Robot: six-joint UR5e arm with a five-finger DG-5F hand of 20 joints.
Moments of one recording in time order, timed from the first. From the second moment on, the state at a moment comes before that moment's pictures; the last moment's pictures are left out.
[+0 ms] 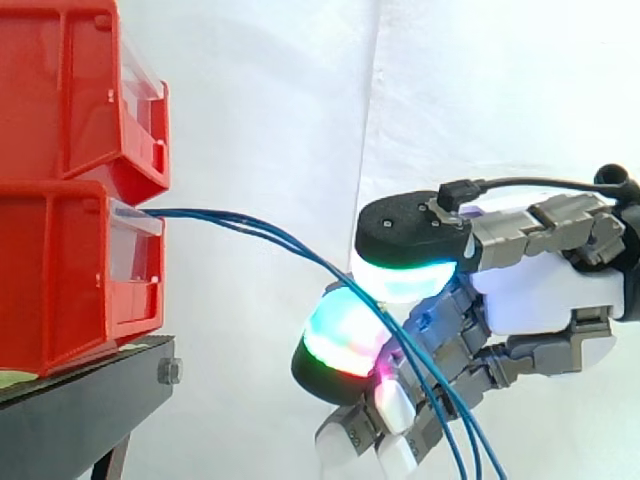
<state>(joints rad) 0.10 -2.27 -1.18 -2.92 -1.41 -0.27</state>
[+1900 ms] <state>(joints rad) 0.10 -2.27 -1.15 -2.99 -1.40 -0.21</state>
